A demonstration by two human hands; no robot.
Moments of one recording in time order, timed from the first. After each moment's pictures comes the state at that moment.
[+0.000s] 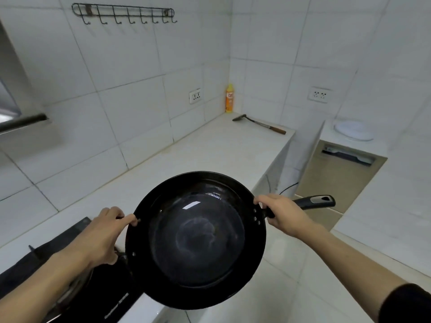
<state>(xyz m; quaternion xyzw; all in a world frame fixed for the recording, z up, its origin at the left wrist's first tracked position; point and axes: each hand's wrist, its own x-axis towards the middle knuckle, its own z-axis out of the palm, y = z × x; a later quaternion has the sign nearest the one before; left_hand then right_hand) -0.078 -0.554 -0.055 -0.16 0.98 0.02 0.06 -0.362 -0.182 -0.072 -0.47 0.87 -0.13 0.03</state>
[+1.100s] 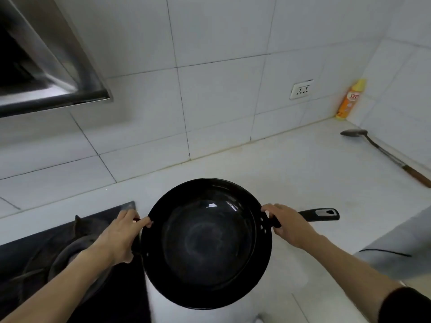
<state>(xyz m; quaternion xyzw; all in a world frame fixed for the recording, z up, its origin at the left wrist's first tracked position) -0.131 -0.667 -0.131 -0.38 0.92 0.05 0.12 -0.546 -0.465 -0.158 -0.63 0.75 -0.11 0.17</state>
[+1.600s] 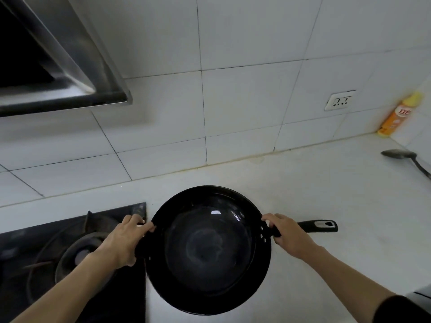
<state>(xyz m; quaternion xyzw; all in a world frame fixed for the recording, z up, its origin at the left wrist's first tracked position) -0.131 -0.691 -0.160 -0.45 0.88 0.07 0.14 -0.571 -0.539 -0.192 -0.66 0.71 -0.13 0.22</state>
